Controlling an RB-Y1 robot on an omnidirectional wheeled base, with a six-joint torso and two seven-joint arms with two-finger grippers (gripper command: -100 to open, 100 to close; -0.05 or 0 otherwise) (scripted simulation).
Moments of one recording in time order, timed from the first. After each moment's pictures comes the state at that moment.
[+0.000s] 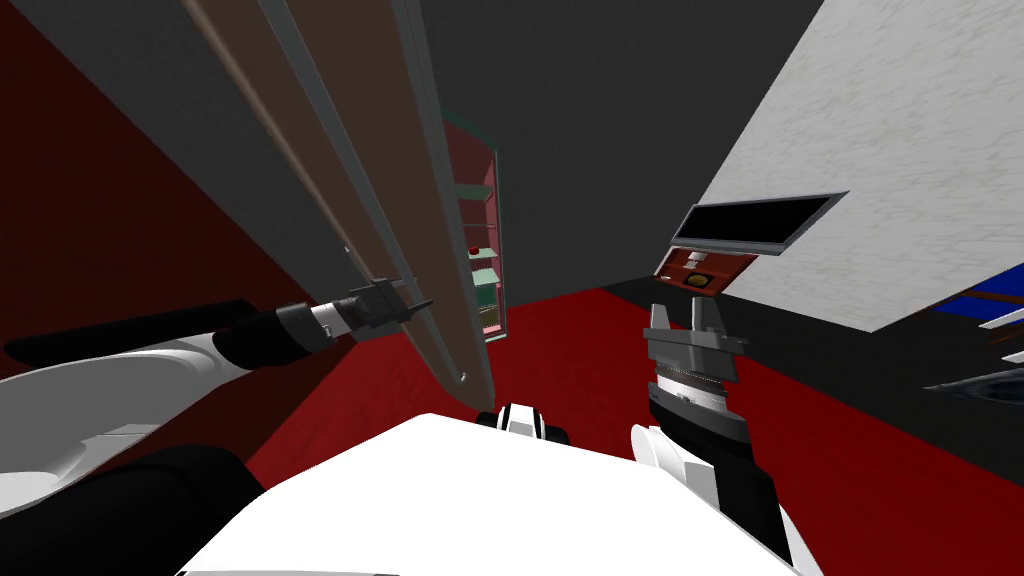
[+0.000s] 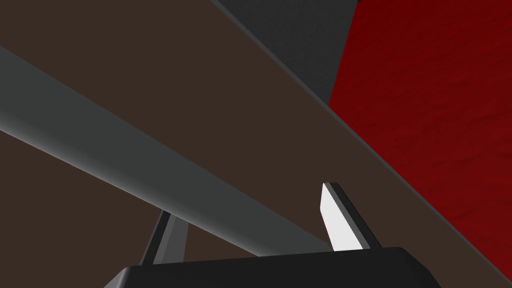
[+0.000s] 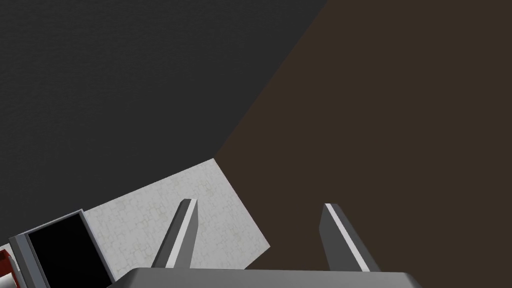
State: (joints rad) left arm 0.79 0.88 0.90 -2.54 1.85 0.50 0.33; right arm 0.53 0.04 -0.05 -2.39 0.02 -0.47 -0.12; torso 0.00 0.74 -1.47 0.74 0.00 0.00
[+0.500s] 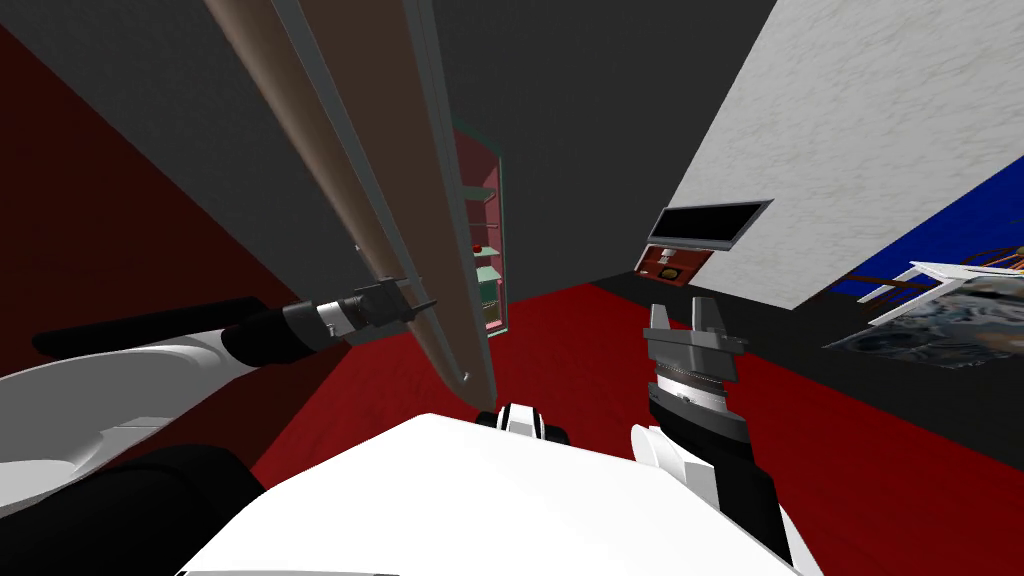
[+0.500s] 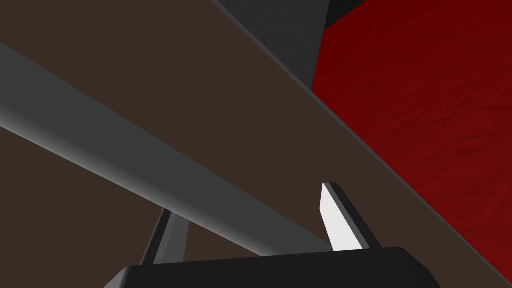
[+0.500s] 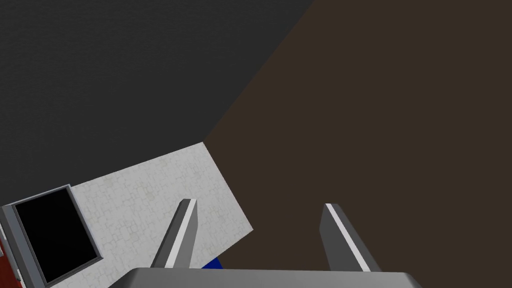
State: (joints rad) left arm 0.78 0.90 0.89 -2.54 1.89 0.50 0.31; right arm 0.53 0.04 -0.05 -2.39 0.02 -0.47 -0.12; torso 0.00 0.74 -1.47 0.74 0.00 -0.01
